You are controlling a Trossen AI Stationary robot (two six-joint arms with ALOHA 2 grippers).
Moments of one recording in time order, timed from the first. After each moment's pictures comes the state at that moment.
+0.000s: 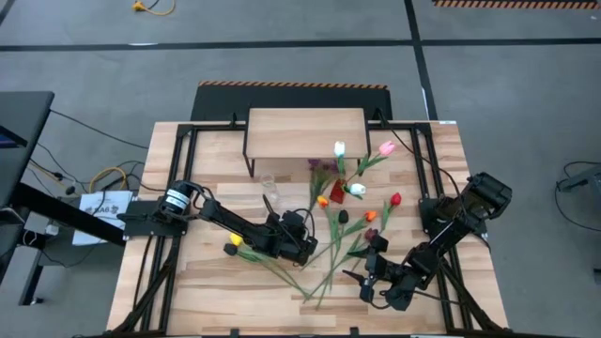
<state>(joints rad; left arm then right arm) -0.32 2.13 1.23 -0.26 -0.66 -1.22 0.89 1.73 0.65 0.24 0.97 0.78</state>
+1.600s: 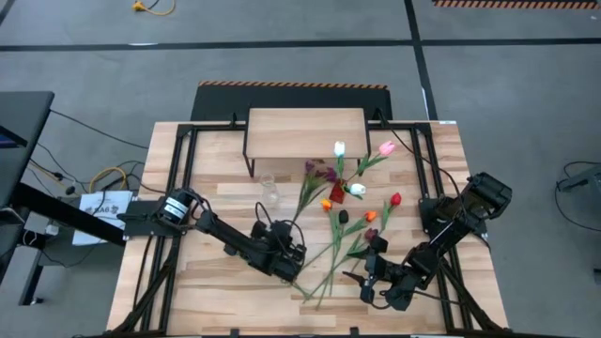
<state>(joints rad) -0.44 2.13 1.30 -0.67 -0.75 -1.49 0.89 1.73 0.65 0.24 0.94 0.78</state>
